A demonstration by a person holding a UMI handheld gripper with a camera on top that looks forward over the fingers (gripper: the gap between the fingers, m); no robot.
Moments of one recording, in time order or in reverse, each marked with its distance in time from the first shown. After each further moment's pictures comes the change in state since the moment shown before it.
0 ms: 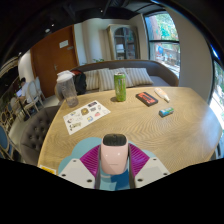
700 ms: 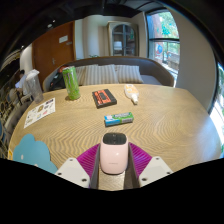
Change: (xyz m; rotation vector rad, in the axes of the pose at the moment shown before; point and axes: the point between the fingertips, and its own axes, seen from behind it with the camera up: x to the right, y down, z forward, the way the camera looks) arm 0.246 -0.024 0.096 -0.016 -0.002 -0.091
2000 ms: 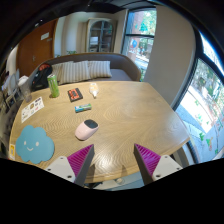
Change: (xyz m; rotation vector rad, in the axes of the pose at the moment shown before) arm 0.099 0.026 -0.210 -0.109 0.258 0.055
